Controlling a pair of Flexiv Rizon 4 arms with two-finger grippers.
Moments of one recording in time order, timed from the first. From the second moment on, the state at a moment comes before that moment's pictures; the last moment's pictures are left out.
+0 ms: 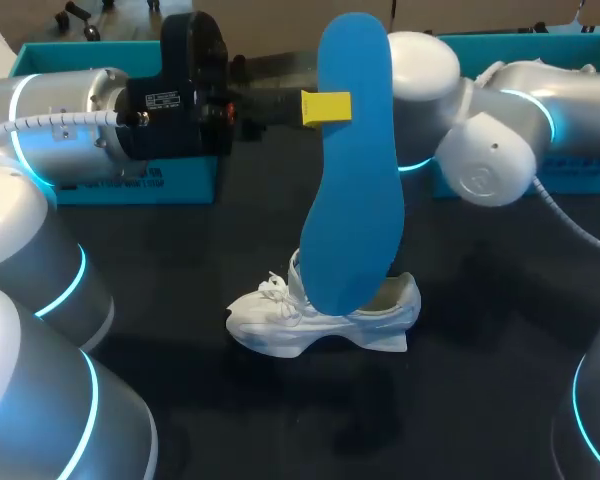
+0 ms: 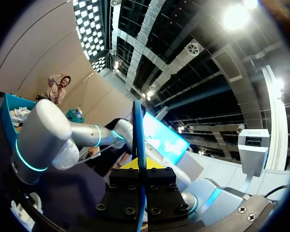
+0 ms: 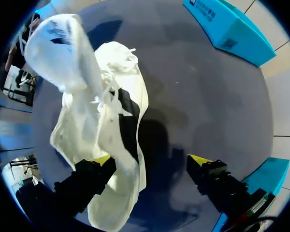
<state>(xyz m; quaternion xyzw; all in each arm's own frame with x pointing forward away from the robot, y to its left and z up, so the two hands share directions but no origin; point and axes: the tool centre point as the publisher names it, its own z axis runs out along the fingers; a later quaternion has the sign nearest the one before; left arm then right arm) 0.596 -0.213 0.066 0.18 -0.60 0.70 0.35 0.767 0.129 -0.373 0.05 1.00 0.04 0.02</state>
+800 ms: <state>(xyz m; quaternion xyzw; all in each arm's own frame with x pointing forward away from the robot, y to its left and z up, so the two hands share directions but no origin) 0.596 -0.213 0.066 0.18 -0.60 0.70 0.35 0.747 0.146 -0.377 0.11 0.99 0.06 -0.02</state>
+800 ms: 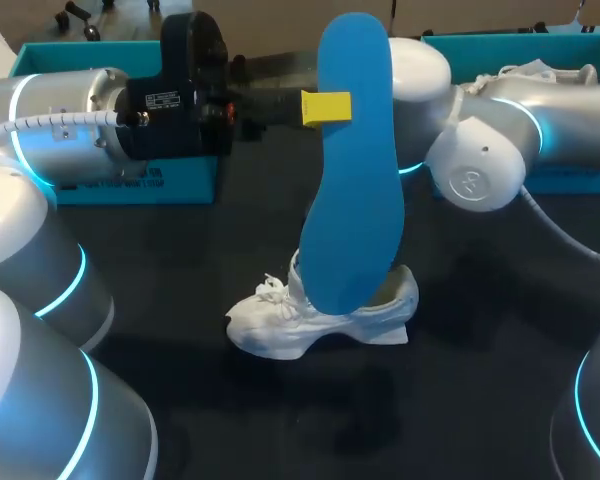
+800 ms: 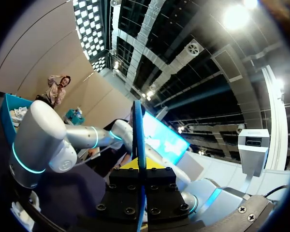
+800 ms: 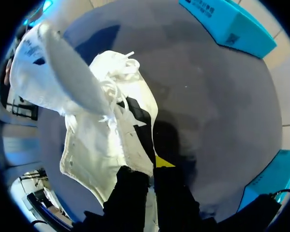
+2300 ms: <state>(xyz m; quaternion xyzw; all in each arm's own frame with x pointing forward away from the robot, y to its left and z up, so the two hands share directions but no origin) 0.596 -0.213 0.066 0.18 -0.60 0.70 0.35 0.716 0.133 -0.344 0.37 0.91 0.18 -0.06</state>
